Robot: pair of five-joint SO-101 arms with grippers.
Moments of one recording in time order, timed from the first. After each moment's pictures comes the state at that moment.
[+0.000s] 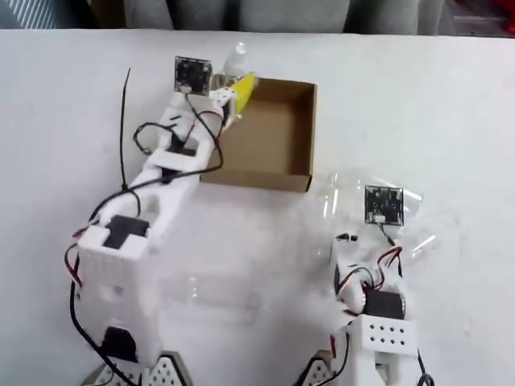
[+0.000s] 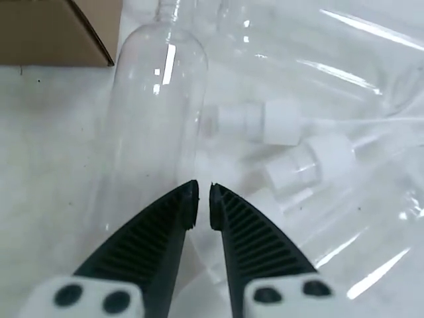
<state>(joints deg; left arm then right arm) 6.5 31.0 11.9 -21.6 4.5 2.9 -73.2 90.0 40.3 3.0</state>
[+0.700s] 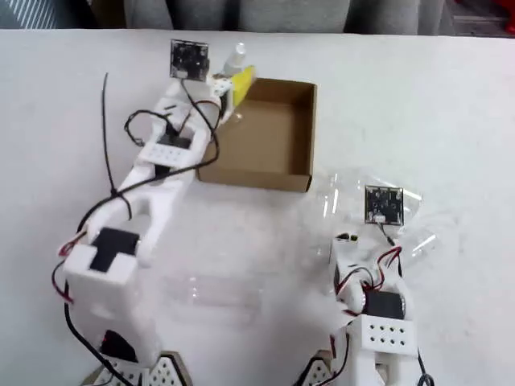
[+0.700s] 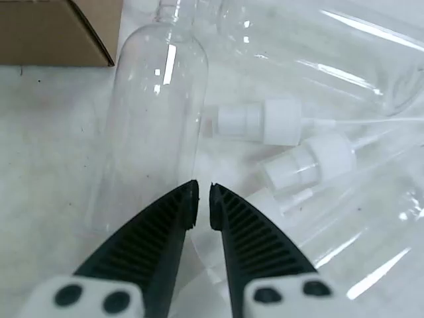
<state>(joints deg) 6.5 19.4 14.0 -7.1 4.5 2.9 -73.2 90.0 40.3 3.0</state>
